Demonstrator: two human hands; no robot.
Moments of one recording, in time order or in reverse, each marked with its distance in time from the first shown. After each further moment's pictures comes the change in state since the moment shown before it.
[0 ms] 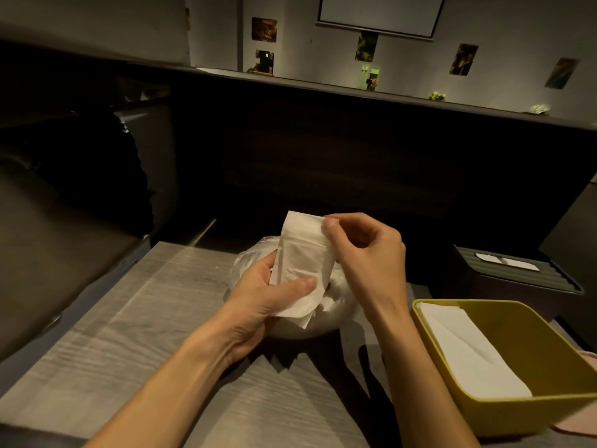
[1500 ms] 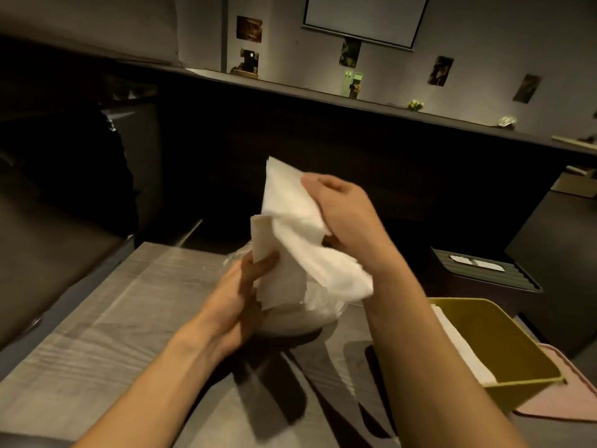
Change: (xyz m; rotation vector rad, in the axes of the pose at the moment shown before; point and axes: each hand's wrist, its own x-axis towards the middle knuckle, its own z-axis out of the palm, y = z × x) left_hand -0.001 0.006 0.001 -0.332 0.128 -0.038; right_hand 0.046 -0.060 0.009 0.234 -0.225 0.399
